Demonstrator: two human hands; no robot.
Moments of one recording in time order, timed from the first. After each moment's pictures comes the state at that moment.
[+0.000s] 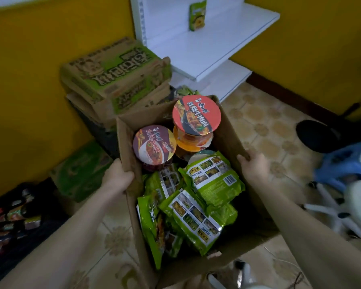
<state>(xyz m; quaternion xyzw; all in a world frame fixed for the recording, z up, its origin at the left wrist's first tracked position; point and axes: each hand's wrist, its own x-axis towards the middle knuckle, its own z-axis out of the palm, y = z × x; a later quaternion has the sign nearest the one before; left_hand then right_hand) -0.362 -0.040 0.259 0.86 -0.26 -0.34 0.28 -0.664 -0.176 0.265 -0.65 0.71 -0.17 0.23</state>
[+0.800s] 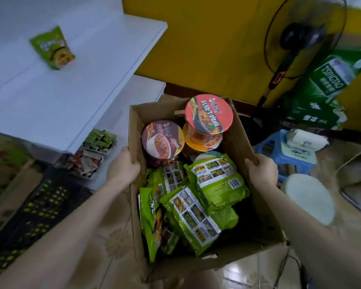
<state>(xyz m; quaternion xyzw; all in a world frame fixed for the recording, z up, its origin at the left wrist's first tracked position) -0.597 -0.525 0.263 0.74 -0.60 -0.27 0.15 -0.926 -0.484 0.279 -0.44 0.85 -0.24 0.16</state>
